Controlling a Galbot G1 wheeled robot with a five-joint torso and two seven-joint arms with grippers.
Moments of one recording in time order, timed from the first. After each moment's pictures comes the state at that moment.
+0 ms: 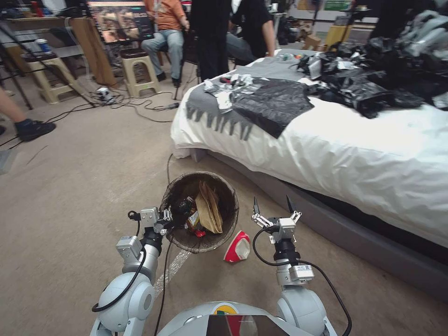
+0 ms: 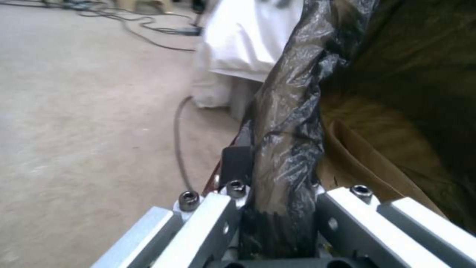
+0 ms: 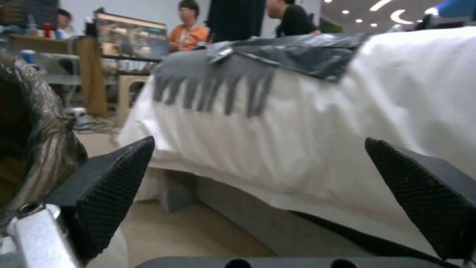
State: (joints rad) left arm 1.66 -1.47 -0.49 -2.31 -0.30 0.32 -0.11; right arm -1.67 1.43 0.33 2.10 -0.08 0.29 0.20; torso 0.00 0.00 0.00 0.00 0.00
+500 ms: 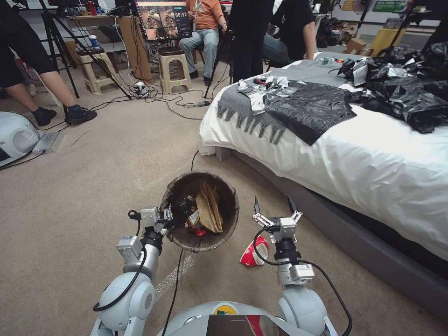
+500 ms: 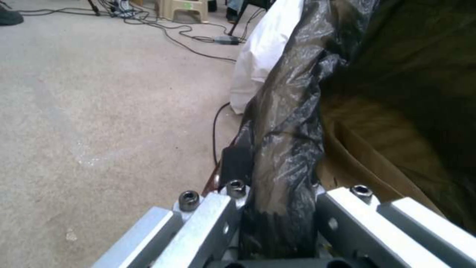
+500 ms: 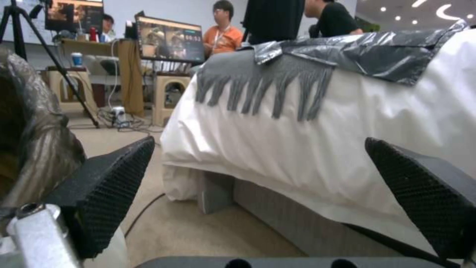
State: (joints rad) left arm 1.66 -1.47 -0.49 -2.30 -0.30 0.30 -0.11; right arm -1.67 1.43 0.33 2.10 -0.08 0.29 0.20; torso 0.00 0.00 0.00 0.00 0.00
